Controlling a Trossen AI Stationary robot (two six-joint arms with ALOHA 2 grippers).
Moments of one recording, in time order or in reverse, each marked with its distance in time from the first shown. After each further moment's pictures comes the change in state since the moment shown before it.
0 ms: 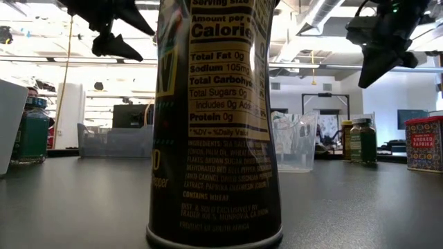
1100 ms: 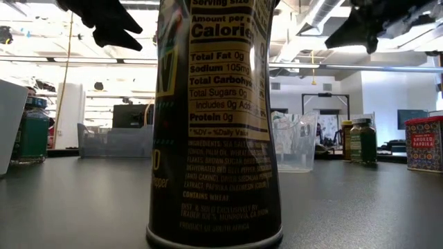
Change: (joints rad) left arm -0.101 -0.036 0.000 -0.055 0.010 0.305; right arm -0.002 -0.237 -0.156 0.597 0.078 -0.543
